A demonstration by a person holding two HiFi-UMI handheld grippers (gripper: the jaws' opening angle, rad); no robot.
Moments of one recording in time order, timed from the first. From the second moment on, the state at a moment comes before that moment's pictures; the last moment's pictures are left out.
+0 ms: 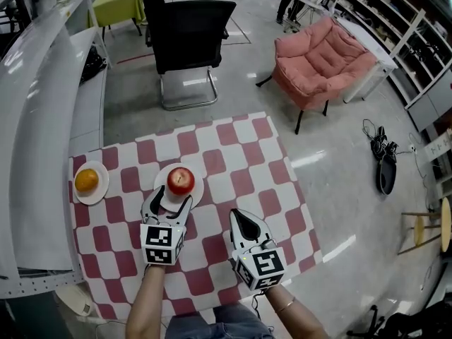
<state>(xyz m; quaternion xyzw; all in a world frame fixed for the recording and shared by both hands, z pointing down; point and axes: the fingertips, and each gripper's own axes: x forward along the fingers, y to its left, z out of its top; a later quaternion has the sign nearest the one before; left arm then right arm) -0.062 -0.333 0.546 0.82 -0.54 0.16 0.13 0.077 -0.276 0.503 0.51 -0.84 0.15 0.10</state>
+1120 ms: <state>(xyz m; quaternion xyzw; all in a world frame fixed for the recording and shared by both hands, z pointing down) -0.054 -0.384 0.566 0.82 -0.53 0.16 0.14 0.079 -0.302 0.530 0.52 -0.83 0.18 0.12</state>
